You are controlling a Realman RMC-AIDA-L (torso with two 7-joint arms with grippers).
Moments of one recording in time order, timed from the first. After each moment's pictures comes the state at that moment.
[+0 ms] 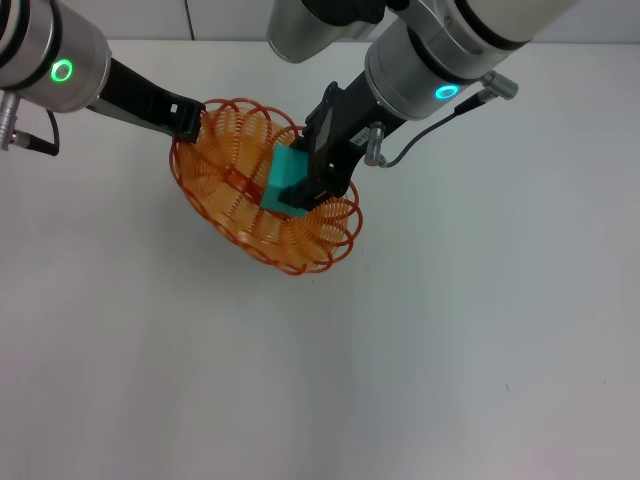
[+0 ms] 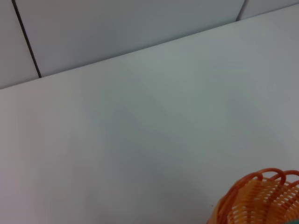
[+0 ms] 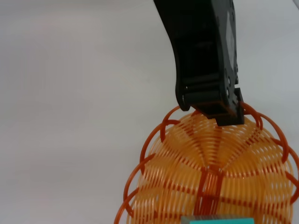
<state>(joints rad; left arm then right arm) -0.60 -2.05 1.41 1.65 -0.46 -1.55 0.06 0.99 2.08 -1.60 -1.07 0.80 1.33 -0.85</state>
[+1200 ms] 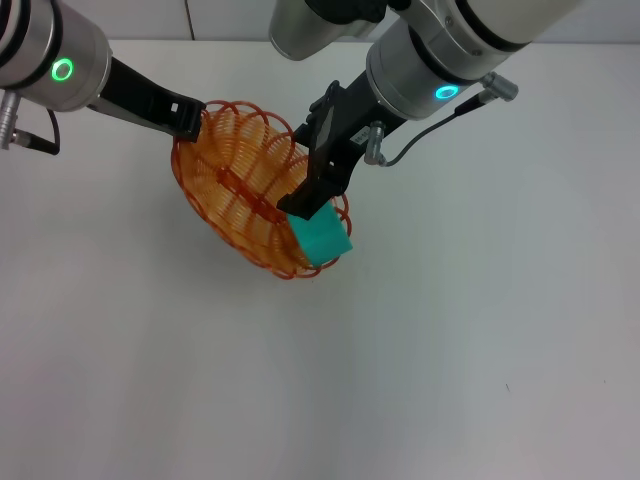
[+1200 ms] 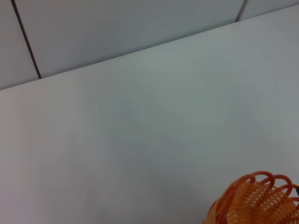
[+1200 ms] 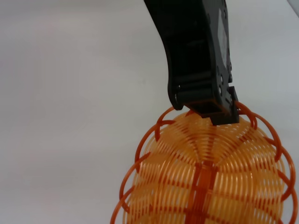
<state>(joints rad) -0.60 -2.05 1.41 1.65 -0.46 -1.55 0.06 0.99 2.08 -1.60 -1.06 0.80 1.32 -0.84</state>
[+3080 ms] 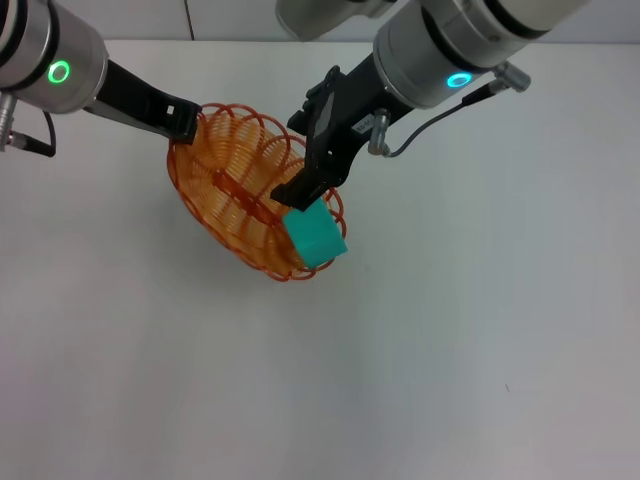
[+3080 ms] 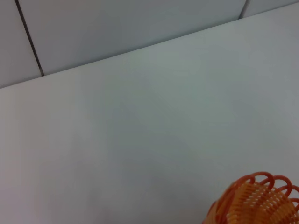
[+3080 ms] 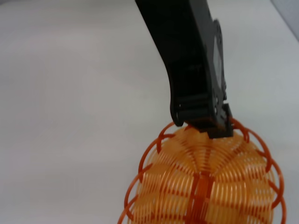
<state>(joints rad) -0.60 -2.05 1.41 1.65 -0.45 -1.55 0.06 0.94 2.07 -1.58 -1.19 0.81 1.37 -0.81</state>
